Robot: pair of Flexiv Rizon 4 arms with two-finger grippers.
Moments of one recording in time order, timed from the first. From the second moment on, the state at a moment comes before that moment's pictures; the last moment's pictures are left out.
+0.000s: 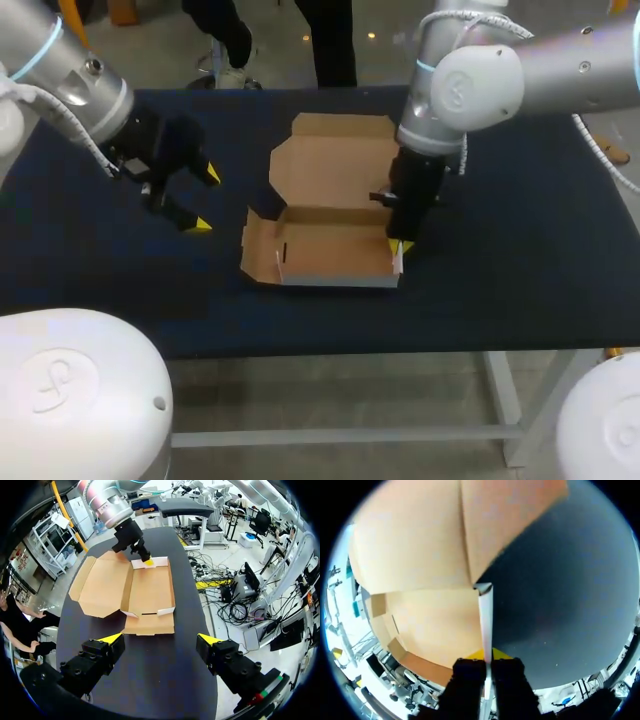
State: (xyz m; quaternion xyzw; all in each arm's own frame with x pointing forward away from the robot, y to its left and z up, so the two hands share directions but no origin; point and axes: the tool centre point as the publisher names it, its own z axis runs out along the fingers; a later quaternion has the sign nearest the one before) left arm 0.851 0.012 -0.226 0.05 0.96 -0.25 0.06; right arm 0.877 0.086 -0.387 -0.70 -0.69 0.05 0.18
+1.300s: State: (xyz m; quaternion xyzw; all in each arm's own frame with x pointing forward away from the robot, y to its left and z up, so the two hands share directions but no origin) left arm 0.852 0.011 -0.226 0.05 0.96 -0.25 0.06; right arm 0.895 0.089 -0.408 -0.71 -0.68 0.10 0.15
